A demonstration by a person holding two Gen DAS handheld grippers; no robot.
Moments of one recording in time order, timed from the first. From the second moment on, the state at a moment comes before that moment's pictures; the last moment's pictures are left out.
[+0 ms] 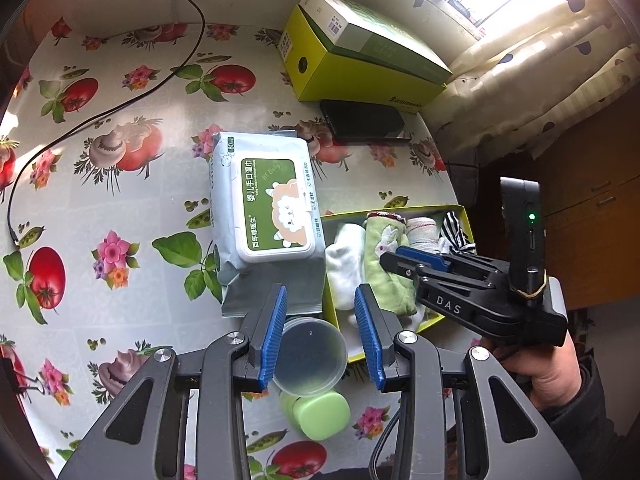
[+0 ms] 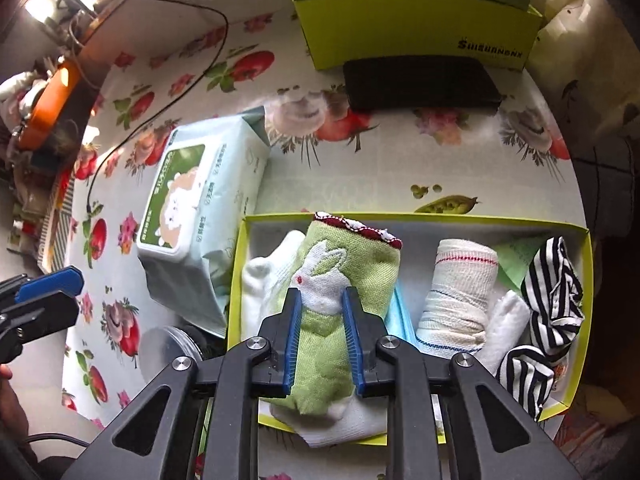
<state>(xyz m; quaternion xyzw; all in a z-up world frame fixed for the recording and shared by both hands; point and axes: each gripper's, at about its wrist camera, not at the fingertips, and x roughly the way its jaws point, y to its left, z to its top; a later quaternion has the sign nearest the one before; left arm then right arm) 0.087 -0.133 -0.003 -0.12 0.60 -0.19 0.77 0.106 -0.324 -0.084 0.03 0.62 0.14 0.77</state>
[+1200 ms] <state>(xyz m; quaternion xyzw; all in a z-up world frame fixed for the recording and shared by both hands) 0.021 -0.163 0.015 0.03 0.56 -0.20 0.80 -0.029 -0.332 -0.001 0.04 0.56 0.09 0.82</state>
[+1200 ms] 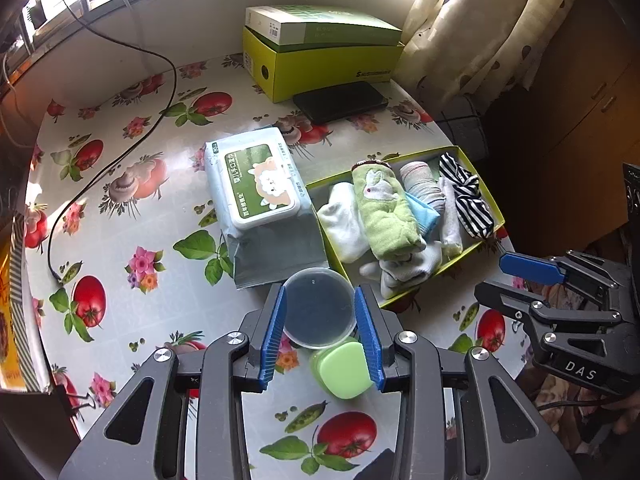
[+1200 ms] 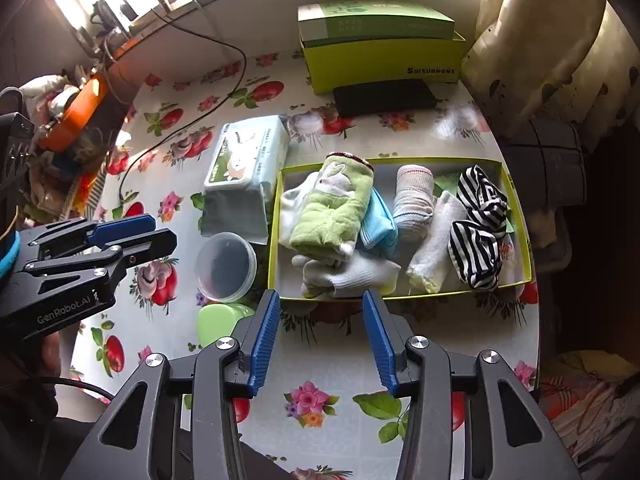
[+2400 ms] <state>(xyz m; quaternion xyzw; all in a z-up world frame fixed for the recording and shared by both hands) 0.009 -0.162 0.011 0.02 0.57 -0.19 0.80 -0.039 -0.325 -0.006 0.04 0.56 0.08 0.82</state>
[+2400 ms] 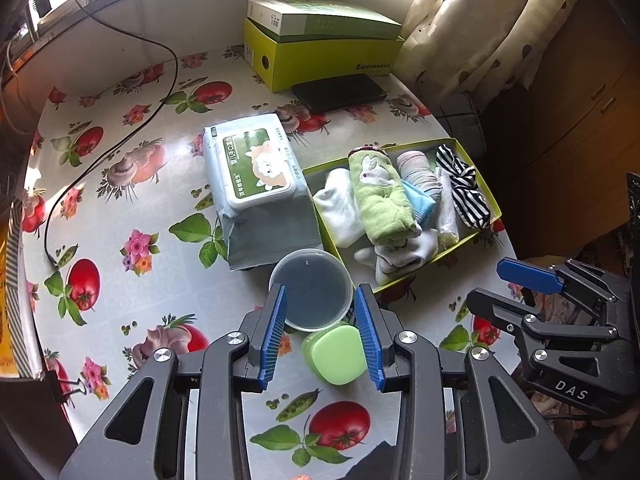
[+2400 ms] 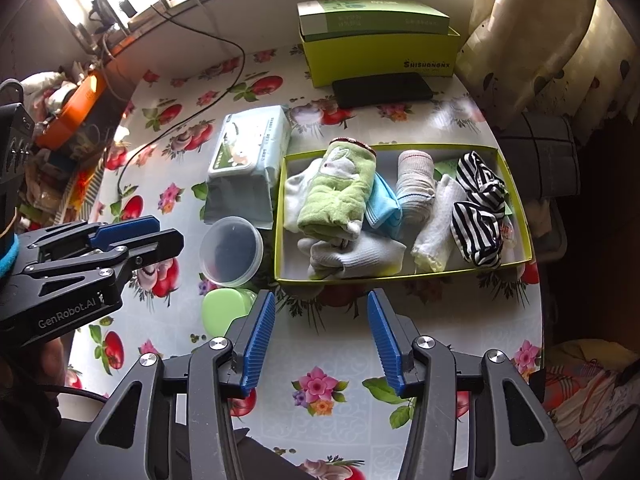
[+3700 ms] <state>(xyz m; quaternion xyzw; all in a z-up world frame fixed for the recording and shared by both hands) 0.014 -0.175 -0.003 0.05 0.58 -0.19 0.79 -0.035 -0.328 -0.020 0.06 0.57 0.08 0.81</state>
